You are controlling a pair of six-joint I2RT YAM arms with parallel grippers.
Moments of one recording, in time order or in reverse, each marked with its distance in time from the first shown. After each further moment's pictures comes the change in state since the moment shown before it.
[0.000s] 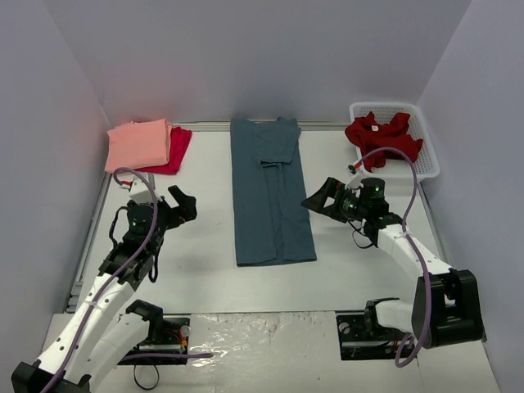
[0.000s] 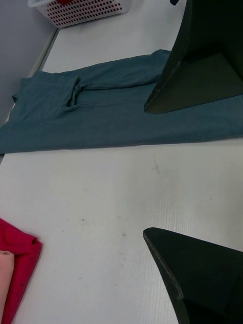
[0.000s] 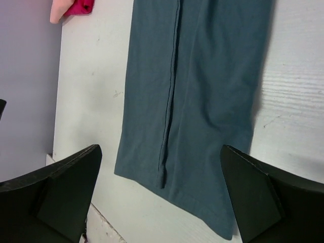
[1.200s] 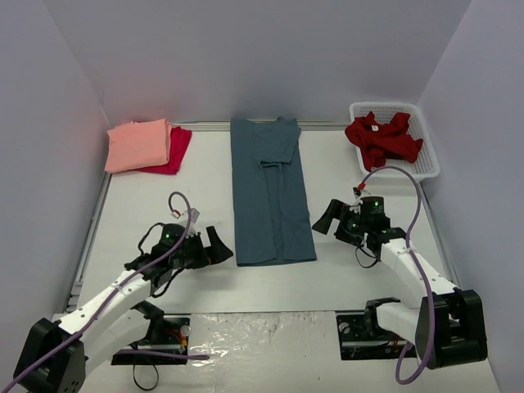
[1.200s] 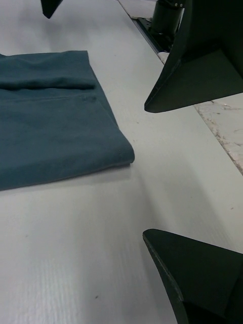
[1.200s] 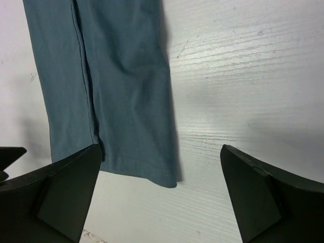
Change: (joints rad) left arm -0.117 0.151 -0.261 0.027 0.489 -0.201; right arm 0.000 -0.126 -0.115 -0.270 0.229 -0.076
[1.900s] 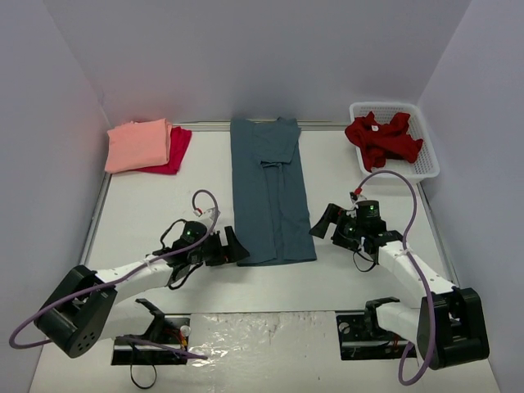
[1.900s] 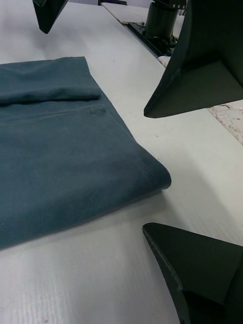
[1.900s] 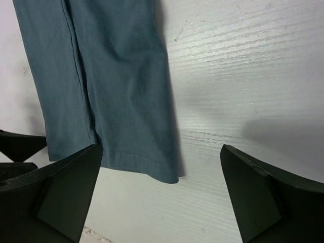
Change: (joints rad) left arm -0.146 0.342 0.001 0.346 0.005 -0.058; right arm 0.042 0.000 -0.040 0.014 0.019 0.051
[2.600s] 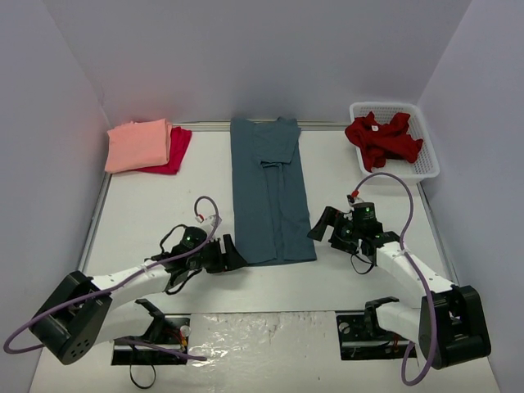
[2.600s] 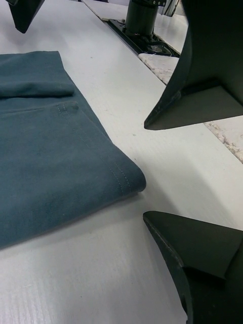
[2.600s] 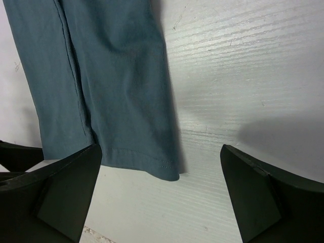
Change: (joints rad) left arm -0.029 -0.044 -0.040 -0.032 0.037 -0.006; right arm 0.042 0.008 -0.014 0.000 0.033 0.028
